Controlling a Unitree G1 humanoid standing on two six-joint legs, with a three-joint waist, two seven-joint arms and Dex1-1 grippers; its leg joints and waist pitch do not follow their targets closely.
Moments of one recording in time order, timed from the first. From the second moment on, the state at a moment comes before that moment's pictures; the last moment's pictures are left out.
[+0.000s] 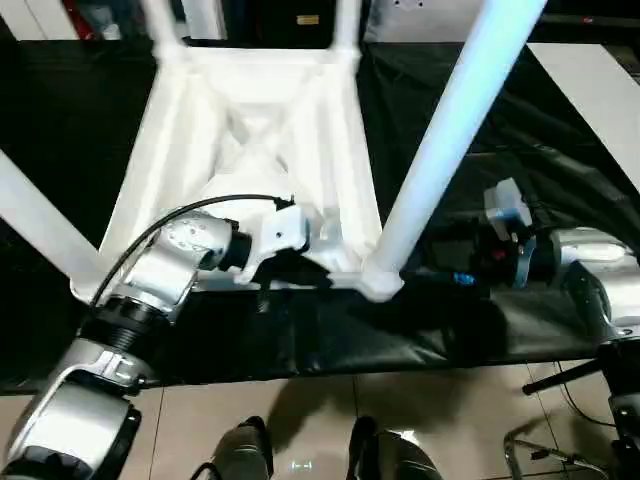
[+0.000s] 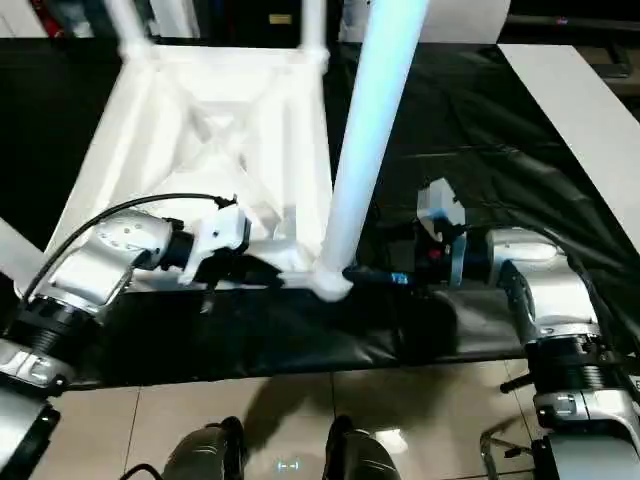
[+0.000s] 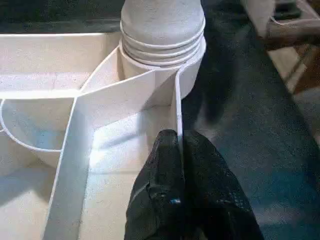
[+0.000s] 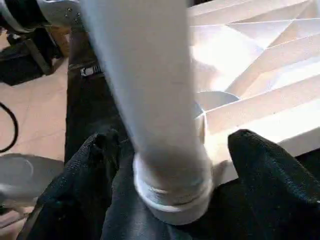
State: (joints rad) left arm -0.70 0.43 -0.32 0.46 -0.03 0.06 -1.37; right arm -0.54 -0.55 0.03 0.36 0.33 0.24 1.41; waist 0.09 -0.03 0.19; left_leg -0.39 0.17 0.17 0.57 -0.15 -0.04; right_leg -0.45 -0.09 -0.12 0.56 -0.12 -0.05
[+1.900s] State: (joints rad) left arm -0.72 0.26 -0.26 0.41 0.03 0.32 -0.99; right arm -0.50 -0.37 -0.07 0.17 0.24 0.39 0.82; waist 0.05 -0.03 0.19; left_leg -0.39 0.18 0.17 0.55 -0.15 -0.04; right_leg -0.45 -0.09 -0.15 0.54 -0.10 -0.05
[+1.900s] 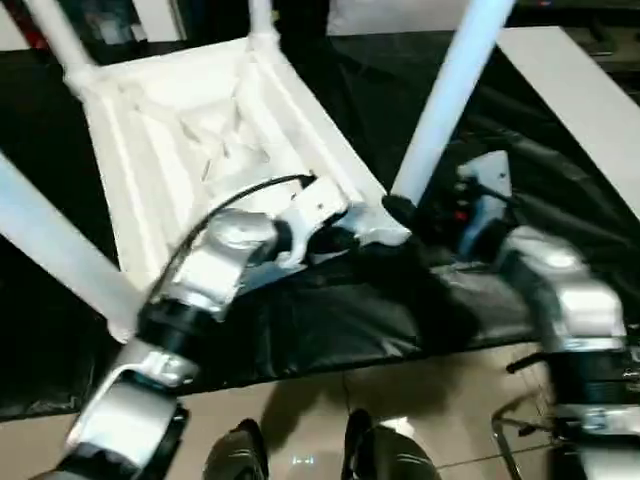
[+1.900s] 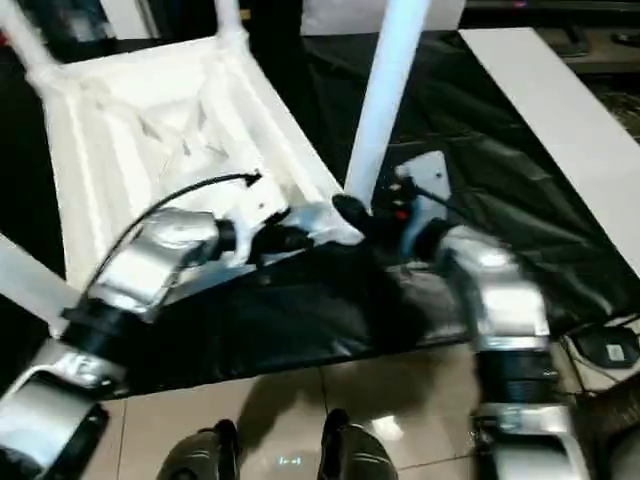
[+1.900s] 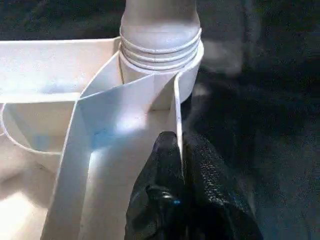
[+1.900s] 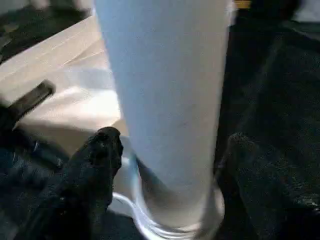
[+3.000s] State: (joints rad) left arm -0.72 0.42 -0.35 0.46 -0.04 0.11 -1.41; right arm -0.55 -0.53 0.11 0.34 0.34 0.31 1.49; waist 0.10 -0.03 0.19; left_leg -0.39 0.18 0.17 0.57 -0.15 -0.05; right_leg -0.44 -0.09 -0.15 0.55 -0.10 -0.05
